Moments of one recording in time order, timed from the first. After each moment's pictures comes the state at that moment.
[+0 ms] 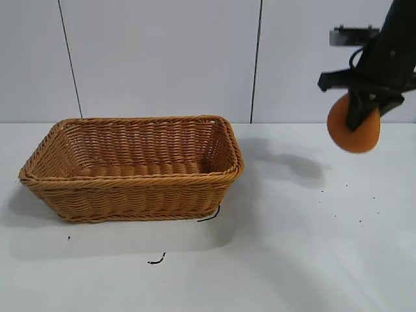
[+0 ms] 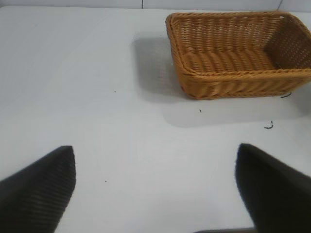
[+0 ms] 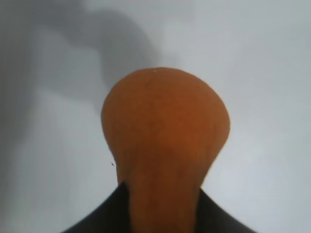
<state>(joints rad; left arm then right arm) -0.03 0.00 -0.50 -0.05 1.07 0.00 0.07 1.93 -1.71 0.09 0.99 0.00</state>
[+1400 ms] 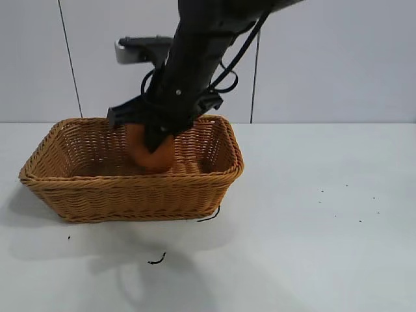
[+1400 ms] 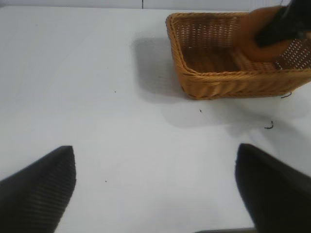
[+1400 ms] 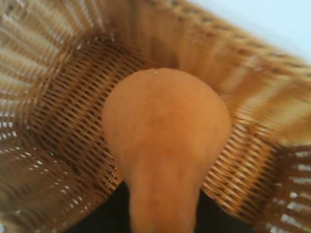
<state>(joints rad) -0.03 0.00 -0.50 -0.05 1.07 0.00 0.65 2.26 -1.74 0.10 0.64 0.00</state>
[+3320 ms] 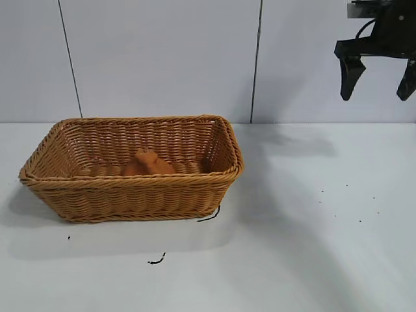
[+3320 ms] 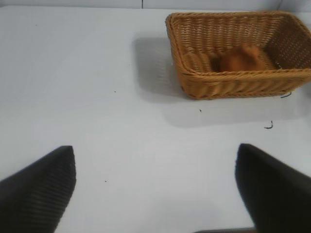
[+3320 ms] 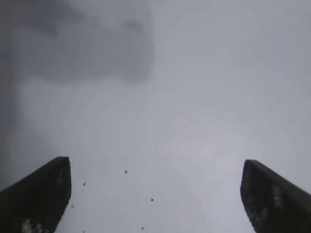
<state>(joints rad) -0.03 0.00 -0.50 -0.05 1.07 0.00 -0.02 1.96 -1.61 0.04 1.21 0.00</state>
